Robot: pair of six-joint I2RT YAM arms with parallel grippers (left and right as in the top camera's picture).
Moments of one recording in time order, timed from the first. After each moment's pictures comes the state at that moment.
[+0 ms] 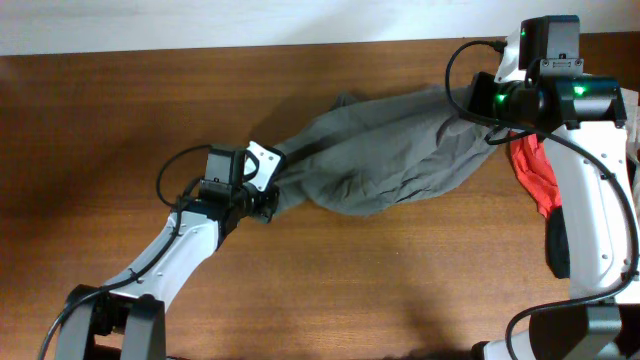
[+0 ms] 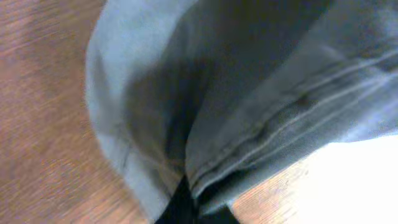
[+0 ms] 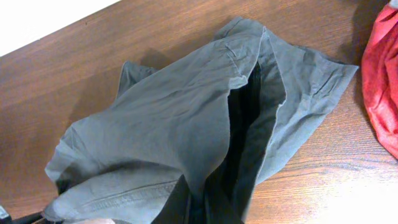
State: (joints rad) left arm -0.25 1.58 0.85 -0.23 0.24 0.19; right arm -0.03 1.65 1.76 -1.09 -0.19 0.30
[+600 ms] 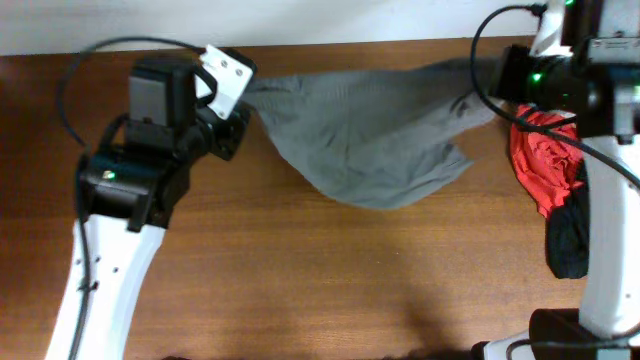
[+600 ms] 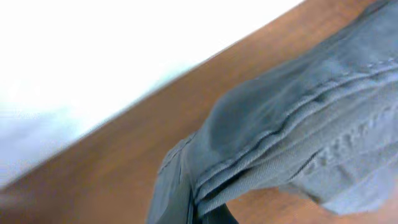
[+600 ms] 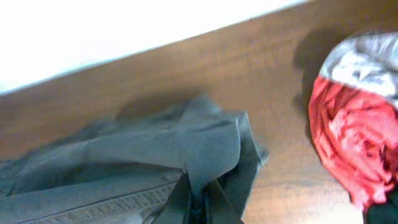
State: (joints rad) left arm -0.26 1.40 1.65 -0.86 0.00 0.35; right arm -0.03 1.65 2.13 -1.30 -0.09 0.25
